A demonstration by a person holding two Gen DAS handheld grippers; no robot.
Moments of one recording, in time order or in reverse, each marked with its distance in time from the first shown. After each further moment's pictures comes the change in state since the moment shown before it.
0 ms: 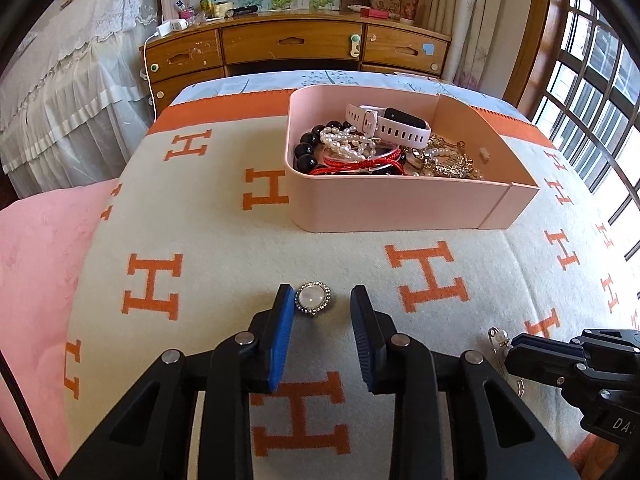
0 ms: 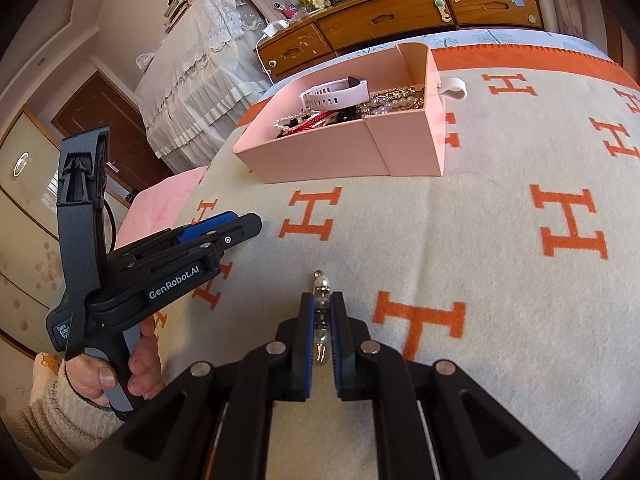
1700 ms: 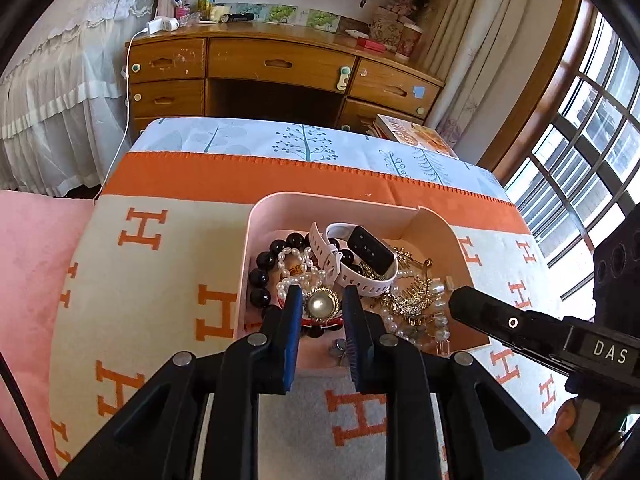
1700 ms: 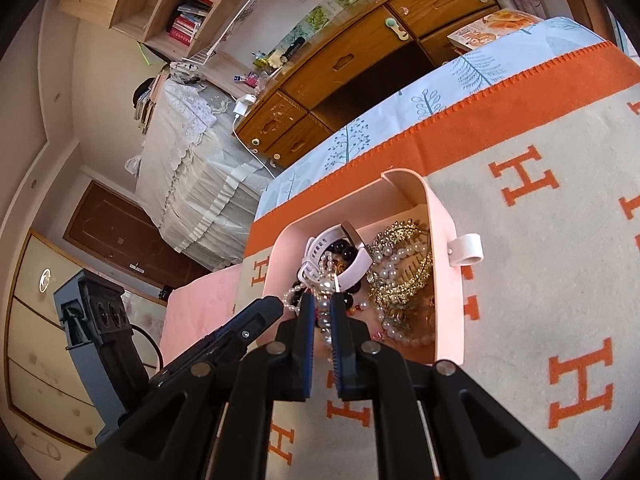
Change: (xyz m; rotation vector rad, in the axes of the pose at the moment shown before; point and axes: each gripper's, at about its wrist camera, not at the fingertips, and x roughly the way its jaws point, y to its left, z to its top) left arm 0.005 -0.001 0.093 -0.117 -0.040 -0.153; right arm 0.003 -0.034 0.121 0.318 -0.148 0.137
